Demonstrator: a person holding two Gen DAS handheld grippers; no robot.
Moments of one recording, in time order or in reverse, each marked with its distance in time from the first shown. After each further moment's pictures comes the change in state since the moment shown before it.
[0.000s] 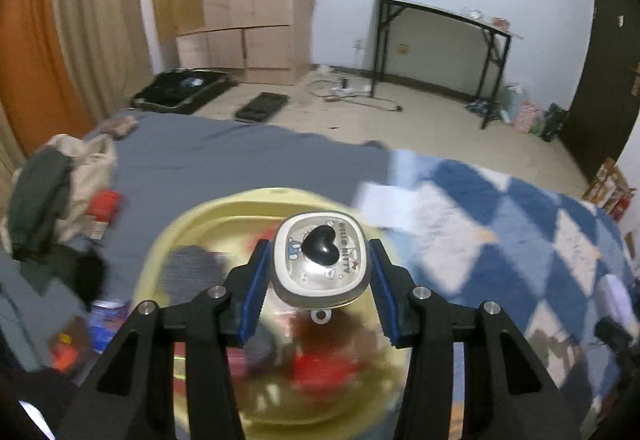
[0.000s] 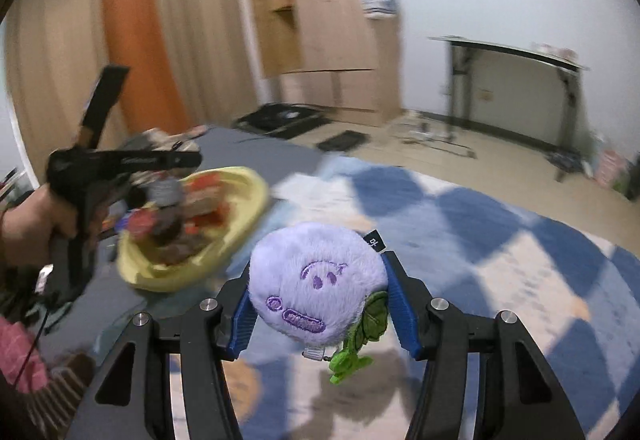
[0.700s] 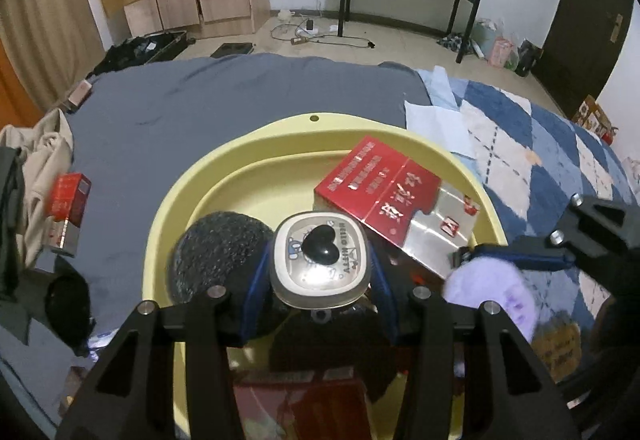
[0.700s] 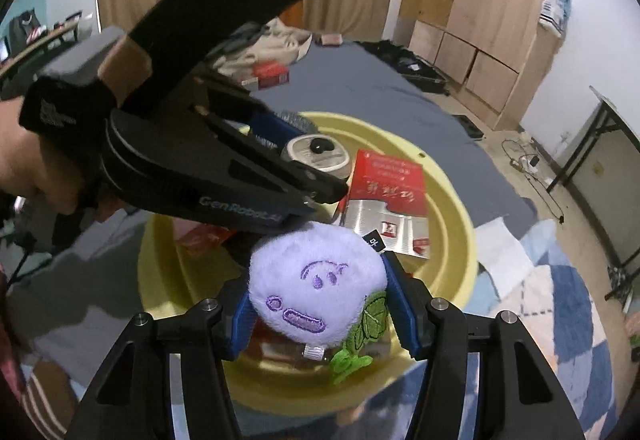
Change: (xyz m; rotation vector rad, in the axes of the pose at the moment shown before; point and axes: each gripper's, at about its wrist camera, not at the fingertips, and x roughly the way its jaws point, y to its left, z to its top) left arm 0.092 0.051 -0.021 0.115 0.199 -0.152; right arm 0.219 0.176 0.057 -0.480 0.274 0.152
